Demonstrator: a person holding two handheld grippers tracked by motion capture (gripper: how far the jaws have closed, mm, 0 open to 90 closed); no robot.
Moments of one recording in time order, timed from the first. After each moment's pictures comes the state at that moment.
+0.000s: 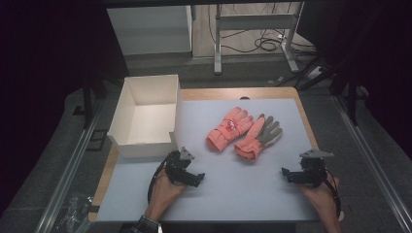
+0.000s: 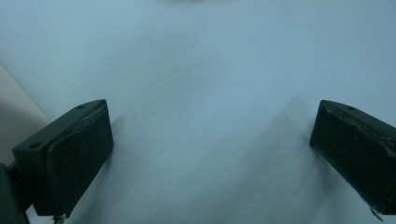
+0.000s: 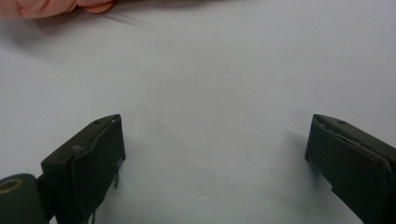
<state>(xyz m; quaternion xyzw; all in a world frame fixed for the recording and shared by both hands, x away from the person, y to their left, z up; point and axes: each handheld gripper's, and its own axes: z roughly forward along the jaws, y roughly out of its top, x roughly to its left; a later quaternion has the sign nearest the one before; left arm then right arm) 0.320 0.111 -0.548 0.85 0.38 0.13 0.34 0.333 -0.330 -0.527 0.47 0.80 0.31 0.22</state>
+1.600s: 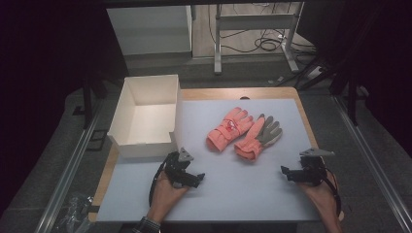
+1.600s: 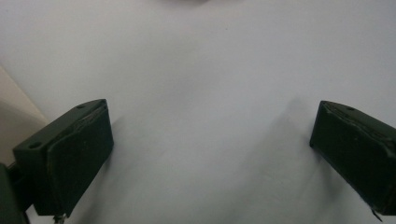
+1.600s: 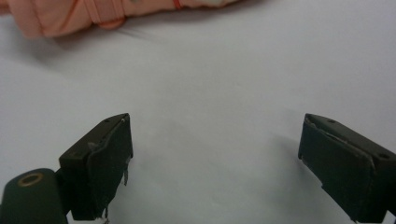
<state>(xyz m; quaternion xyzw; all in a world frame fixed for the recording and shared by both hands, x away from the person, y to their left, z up) 0.320 0.111 -0.549 0.85 0.38 0.13 0.34 0.334 -0.327 -0.519 0.47 0.79 0.33 0.20</state>
